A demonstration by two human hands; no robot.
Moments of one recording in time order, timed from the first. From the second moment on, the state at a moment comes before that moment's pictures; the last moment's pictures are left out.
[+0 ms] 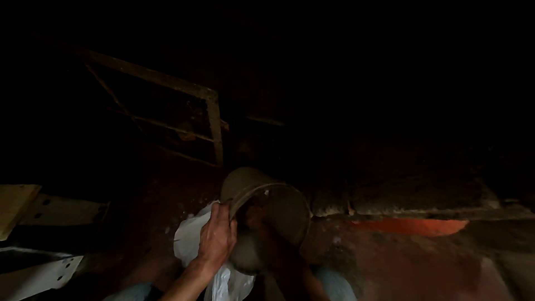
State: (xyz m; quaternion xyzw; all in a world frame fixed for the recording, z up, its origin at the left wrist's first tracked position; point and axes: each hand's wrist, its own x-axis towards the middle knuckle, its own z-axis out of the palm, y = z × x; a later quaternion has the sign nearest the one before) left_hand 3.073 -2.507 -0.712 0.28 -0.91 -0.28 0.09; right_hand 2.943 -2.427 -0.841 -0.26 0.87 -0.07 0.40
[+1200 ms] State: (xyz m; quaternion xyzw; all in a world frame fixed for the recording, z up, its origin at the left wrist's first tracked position) left_hand 3.069 -2.560 -0.676 0.39 -0.78 -0.49 0.04; right_hand 2.922 -2.440 -0.762 0.12 0.53 -0.70 0.46
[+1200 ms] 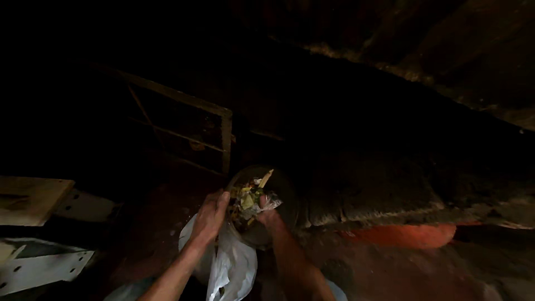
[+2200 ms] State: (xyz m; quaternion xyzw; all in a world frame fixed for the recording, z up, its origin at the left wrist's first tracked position) left_hand 3.145 -2.618 -0.630 0.51 -0.47 -0.71 0.13; right_hand 3.023 -2.485 -0.670 -0.17 0.78 -0.41 0.43
